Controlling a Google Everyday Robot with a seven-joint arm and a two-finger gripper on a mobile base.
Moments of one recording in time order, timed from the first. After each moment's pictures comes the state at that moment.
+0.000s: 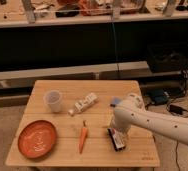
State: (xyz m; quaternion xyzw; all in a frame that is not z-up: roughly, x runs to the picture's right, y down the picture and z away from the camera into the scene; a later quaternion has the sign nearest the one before) arm 0.130 0.244 0.772 -0.26 -0.20 -0.49 0.81
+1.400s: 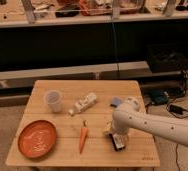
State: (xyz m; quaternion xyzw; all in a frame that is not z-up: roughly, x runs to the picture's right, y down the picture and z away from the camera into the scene) arm 0.135 0.261 0.787 -0.25 -0.22 -0.57 0.75
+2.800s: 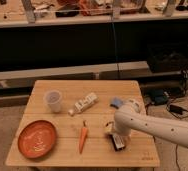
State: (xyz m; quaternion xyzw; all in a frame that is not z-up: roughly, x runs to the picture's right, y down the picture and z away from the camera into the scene) arm 0.141 0.270 0.799 -0.25 -0.22 -0.57 0.75
